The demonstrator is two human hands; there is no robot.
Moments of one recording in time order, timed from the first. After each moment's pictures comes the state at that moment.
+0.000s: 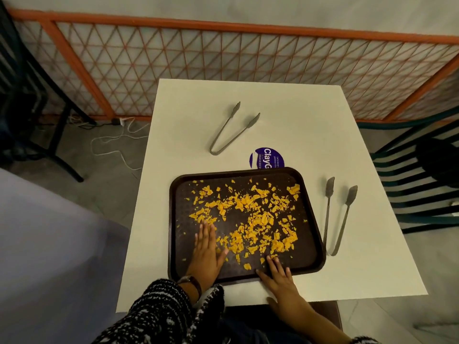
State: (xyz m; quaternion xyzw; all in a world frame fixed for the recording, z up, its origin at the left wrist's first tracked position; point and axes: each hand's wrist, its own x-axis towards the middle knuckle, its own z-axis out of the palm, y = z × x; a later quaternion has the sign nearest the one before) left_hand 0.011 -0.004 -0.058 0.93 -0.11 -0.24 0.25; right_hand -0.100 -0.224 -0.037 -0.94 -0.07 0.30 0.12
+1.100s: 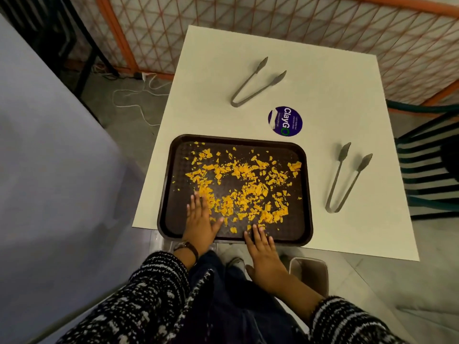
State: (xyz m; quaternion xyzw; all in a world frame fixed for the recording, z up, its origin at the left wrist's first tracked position) left_hand -0.079 0.027 -0.050 0.95 -0.01 -0.21 0.23; right_hand -0.156 -0.163 -0.020 -0.93 -0.09 0.33 0.14
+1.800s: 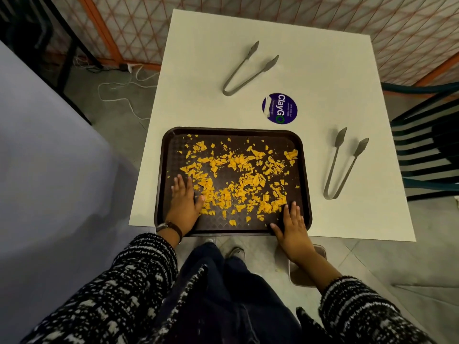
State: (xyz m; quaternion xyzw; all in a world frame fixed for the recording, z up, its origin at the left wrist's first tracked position) left_hand -0.039 0.058 -0.044 0.95 0.00 -0.22 0.23; right_hand -0.133 -0.223 -0.024 -0.94 0.12 0.25 0.19
